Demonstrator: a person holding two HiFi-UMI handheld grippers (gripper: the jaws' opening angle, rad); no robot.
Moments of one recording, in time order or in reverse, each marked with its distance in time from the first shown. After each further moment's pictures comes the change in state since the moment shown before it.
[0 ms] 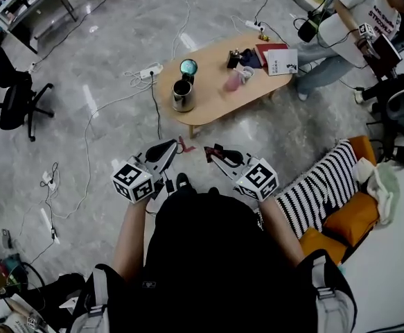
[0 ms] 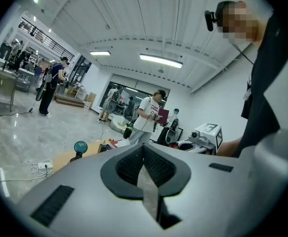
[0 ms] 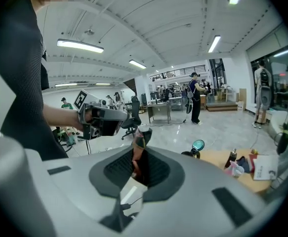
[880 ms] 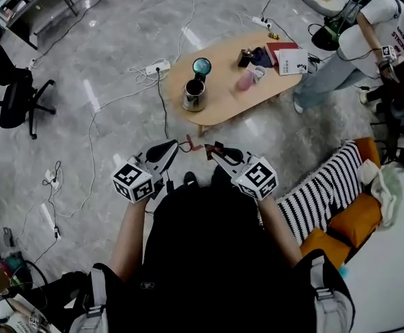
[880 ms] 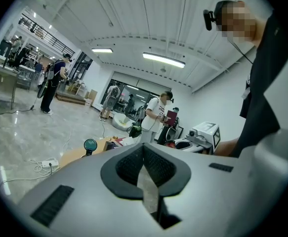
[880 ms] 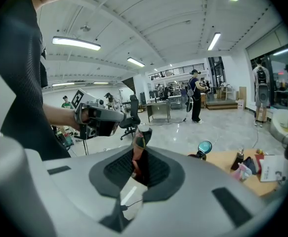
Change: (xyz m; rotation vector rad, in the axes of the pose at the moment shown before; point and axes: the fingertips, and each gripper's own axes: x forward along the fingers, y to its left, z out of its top) left arm -0.027 0.060 -0.003 -0.017 0.027 -0.006; right arm 0.069 -0.002 0.009 0.012 0.010 -0.011
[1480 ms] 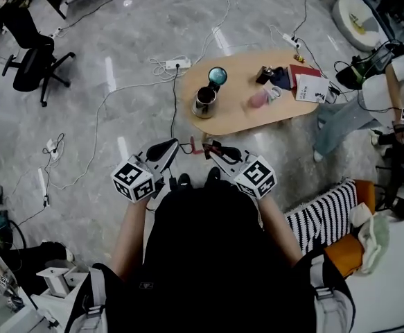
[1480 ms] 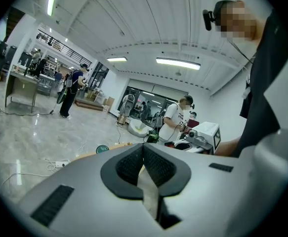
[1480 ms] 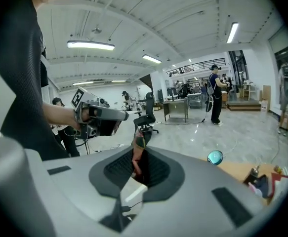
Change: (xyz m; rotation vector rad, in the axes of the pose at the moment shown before) left arm 0.028 0.017 0.024 -0.042 -0.079 0.212; right arm 0.018 -0.051 0.022 -0.085 0.034 0.225
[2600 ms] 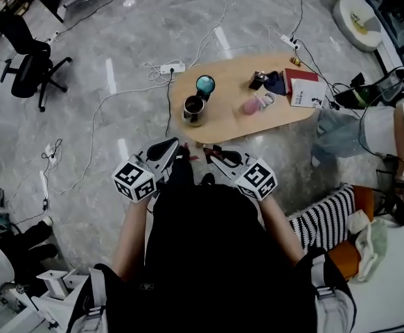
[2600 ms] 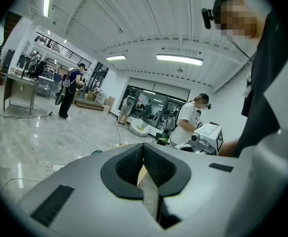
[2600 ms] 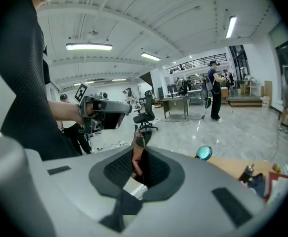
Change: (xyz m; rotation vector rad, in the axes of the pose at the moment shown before) left arm 0.086 -0.005 0.014 0.023 0.007 0.027; right arm -0.036 -0.070 -0.025 0.013 0.023 0.039
